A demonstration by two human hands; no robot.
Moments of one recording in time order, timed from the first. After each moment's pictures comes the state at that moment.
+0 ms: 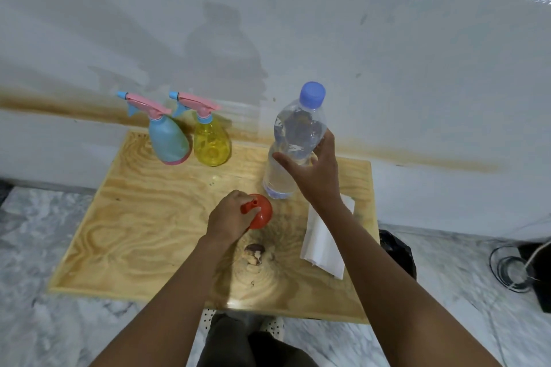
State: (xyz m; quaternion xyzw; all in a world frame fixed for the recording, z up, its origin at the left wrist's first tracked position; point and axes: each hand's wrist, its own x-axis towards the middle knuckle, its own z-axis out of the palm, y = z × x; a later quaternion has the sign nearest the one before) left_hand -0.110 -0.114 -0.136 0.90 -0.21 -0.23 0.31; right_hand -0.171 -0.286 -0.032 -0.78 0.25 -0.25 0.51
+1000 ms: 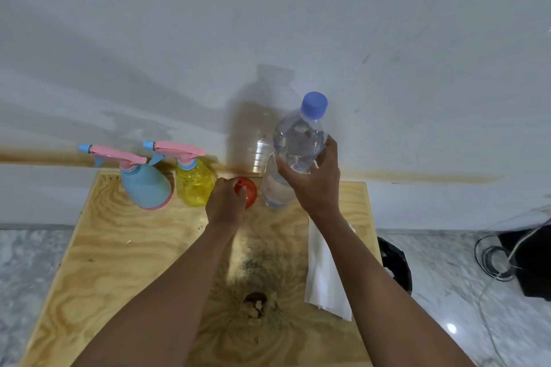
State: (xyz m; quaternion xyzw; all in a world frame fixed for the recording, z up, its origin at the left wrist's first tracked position) left_hand -0.009 -0.191 -0.129 0.93 -0.14 -0.16 0.29; right_hand -0.110 -0.314 -0.018 -0.75 0.32 -0.31 0.49
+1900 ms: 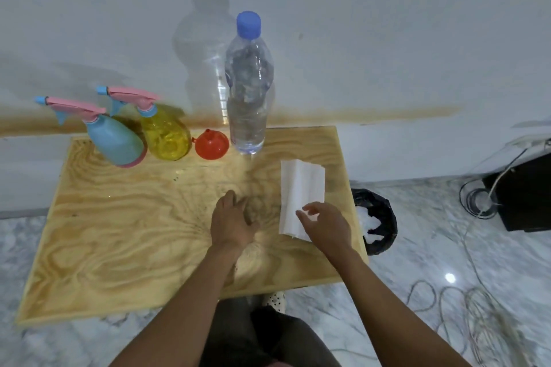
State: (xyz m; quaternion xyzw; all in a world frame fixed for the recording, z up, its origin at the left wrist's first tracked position) left_hand -0.174 -0.145 -0.156 0.92 -0.27 -0.24 0.16; right_hand -0.320 -0.295 -0.128 -0.83 0.46 0.03 0.32
